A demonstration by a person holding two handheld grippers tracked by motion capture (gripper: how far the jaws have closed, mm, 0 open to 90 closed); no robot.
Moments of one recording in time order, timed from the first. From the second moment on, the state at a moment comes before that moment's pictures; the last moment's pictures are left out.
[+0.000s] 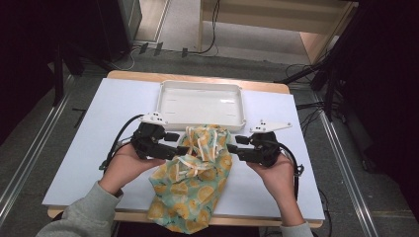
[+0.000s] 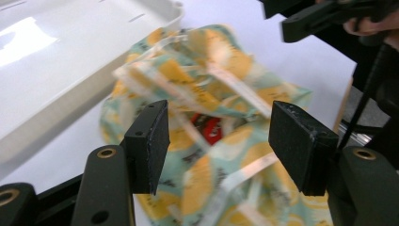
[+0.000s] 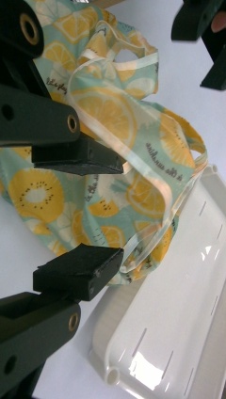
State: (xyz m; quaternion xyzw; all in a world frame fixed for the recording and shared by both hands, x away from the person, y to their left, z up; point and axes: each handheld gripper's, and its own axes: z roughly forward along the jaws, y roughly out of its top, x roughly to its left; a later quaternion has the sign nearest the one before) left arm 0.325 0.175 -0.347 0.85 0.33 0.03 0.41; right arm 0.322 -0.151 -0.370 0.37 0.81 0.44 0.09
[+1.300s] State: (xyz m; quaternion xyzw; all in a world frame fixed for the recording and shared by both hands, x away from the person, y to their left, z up) left arm 0.371 0.177 -0.416 0.84 0.37 -0.01 0.40; right arm 0.340 -0.086 -0.389 0.32 0.84 0.44 0.06
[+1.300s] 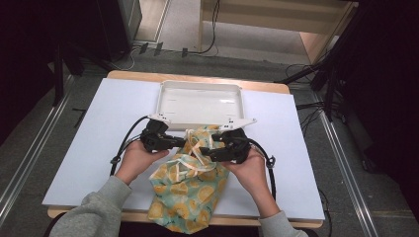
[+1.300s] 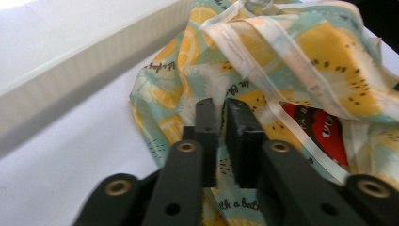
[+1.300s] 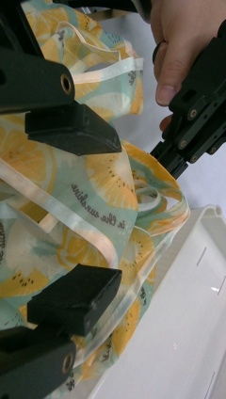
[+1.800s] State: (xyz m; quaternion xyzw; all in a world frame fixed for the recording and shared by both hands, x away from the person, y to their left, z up) left arm 0.367 0.175 -0.413 0.84 0.36 0.00 0.41; right arm 0.336 -0.087 -0.399 0.31 0.85 0.43 0.03
